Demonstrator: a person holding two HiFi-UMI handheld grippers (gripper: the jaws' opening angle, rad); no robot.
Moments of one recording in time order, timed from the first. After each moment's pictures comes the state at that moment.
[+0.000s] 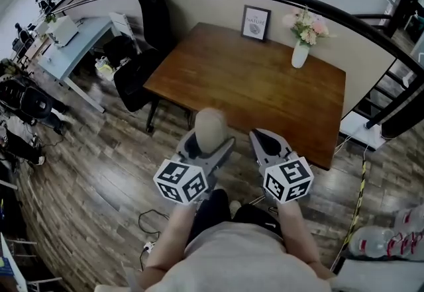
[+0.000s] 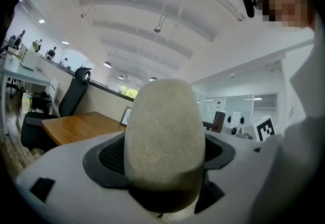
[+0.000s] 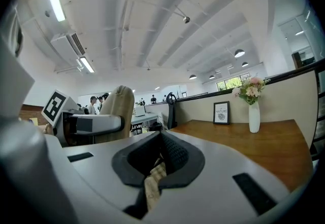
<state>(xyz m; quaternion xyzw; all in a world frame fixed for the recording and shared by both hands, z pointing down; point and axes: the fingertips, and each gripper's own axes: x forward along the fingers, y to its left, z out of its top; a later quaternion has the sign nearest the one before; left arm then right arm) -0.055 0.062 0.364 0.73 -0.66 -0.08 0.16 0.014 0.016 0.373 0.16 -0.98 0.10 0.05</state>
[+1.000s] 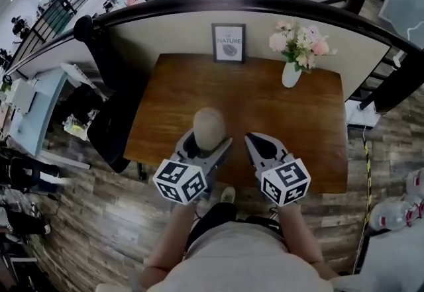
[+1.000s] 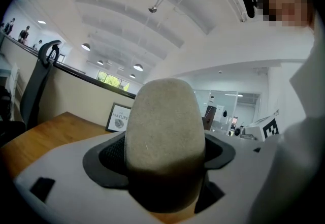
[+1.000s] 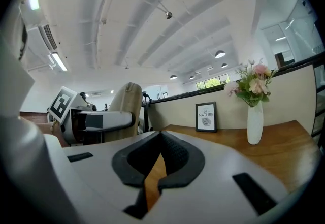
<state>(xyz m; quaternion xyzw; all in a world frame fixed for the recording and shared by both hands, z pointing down) -0.178 -0.171 0.383 0.81 -0.55 -0.04 0.19 -0.106 -0.181 0.397 0.28 -0.95 0.12 0.05</state>
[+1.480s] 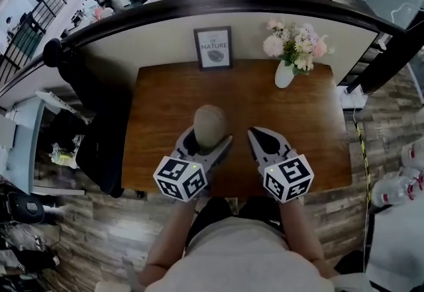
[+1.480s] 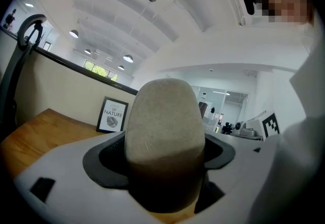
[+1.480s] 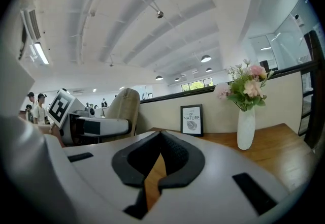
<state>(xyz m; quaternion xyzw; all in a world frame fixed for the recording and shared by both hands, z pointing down) -0.209 -0.244 0.404 0.85 -0.48 -0.02 0.20 -0.130 -0.247 0.403 0.37 -0.92 0.12 0.06</state>
